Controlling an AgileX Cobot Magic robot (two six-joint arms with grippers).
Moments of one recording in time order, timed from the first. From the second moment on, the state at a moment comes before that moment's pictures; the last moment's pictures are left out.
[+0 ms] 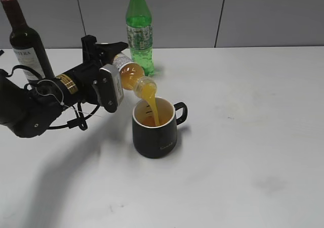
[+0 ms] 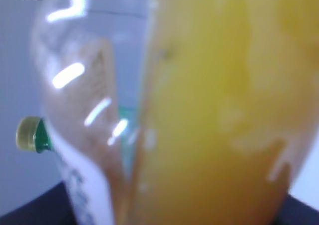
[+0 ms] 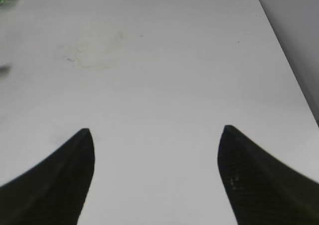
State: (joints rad) left arm -0.37 2.11 -0.87 0.26 -1.14 1.49; right arm 0.05 0.00 -0.41 -0.01 0.94 0.01
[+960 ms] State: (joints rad) left arm -0.37 2.11 -0.87 0.25 -1.16 1.53; right arm 0.05 0.00 -0.41 -0.01 0.94 0.01
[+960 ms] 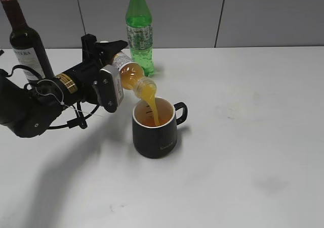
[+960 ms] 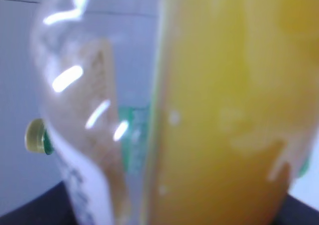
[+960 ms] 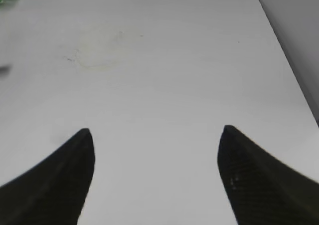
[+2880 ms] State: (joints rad) left arm -0.37 2.11 -0.87 0.24 -1.17 1.62; right arm 0.05 0.00 -0.41 -0.01 0.94 0.01
